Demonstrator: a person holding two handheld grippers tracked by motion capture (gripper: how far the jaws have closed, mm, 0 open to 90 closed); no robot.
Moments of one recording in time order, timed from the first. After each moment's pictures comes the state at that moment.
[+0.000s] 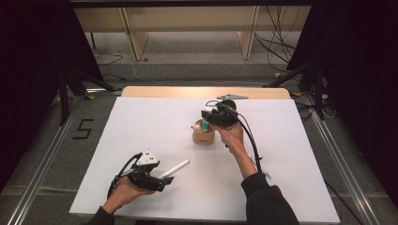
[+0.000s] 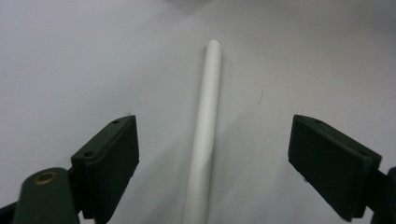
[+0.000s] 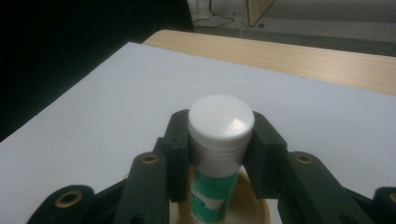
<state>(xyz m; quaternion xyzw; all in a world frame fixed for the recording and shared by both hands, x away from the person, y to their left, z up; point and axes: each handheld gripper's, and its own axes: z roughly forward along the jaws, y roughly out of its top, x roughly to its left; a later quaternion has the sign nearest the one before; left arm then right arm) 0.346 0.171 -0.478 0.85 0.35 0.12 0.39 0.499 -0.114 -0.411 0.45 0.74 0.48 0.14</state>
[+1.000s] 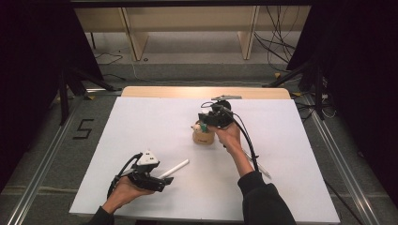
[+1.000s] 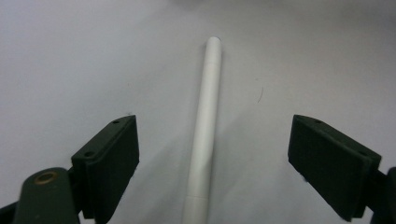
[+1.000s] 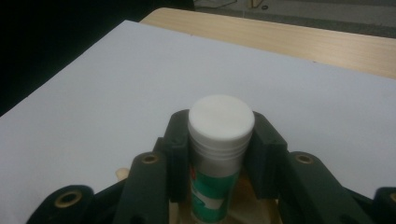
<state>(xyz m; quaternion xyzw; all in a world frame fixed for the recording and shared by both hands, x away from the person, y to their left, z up) 0.346 0.171 -0.479 0.85 0.35 0.11 0.38 0.507 -0.102 -0.420 0.44 0.76 0.45 0.12</state>
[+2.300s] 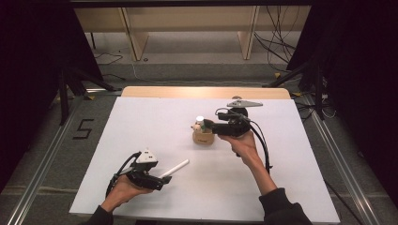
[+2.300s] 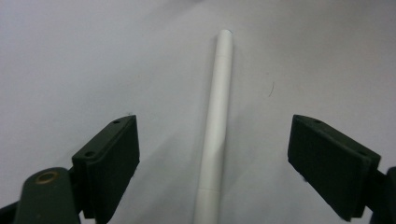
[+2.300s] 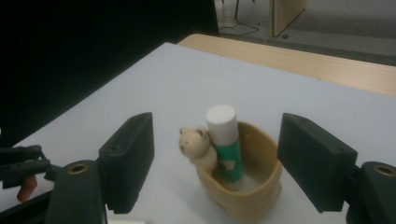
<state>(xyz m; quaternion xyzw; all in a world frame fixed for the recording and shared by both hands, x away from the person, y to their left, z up) 0.351 0.176 -0.478 0.85 0.36 0.11 0.37 0.450 -0.142 -0.389 0.40 0.75 0.51 0.12</state>
